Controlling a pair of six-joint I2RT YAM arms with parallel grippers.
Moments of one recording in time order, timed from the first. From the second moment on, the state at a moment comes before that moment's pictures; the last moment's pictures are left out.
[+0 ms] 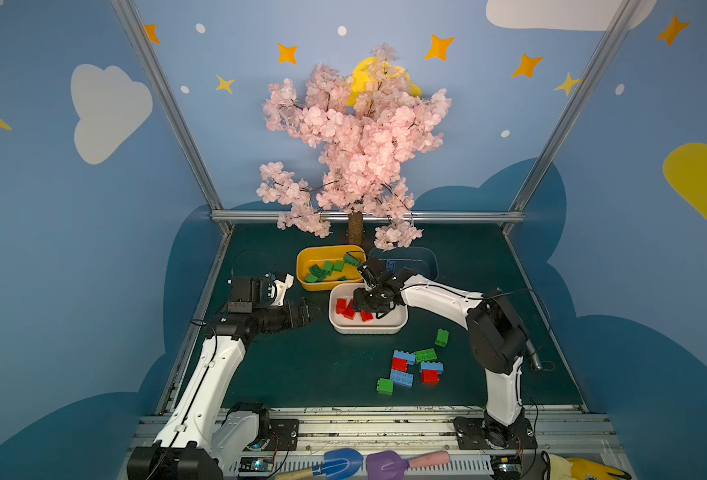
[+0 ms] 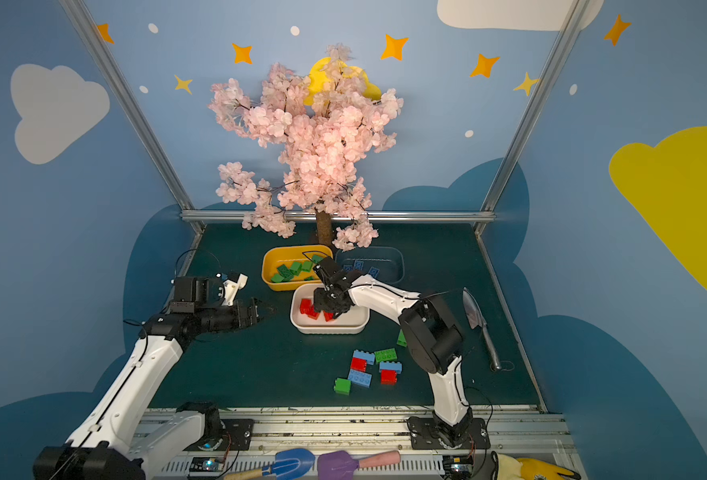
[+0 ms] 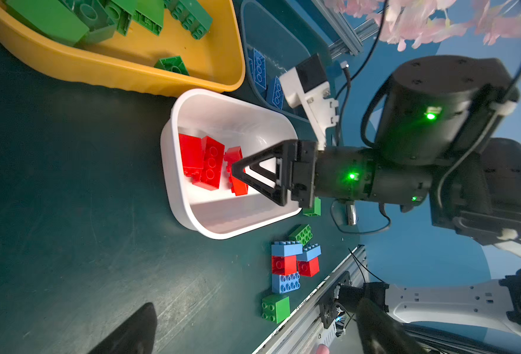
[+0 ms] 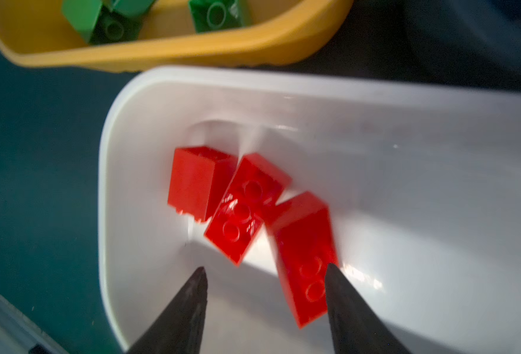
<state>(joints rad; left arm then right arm) -0.02 1.01 0.80 -0.68 0.77 -0.35 0.82 1.93 1.45 -0.58 -0.11 0.64</state>
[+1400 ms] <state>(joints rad) -0.02 1.04 0.80 -0.68 0.78 -0.34 1.18 1.68 0.98 -0.71 -0.13 -0.34</state>
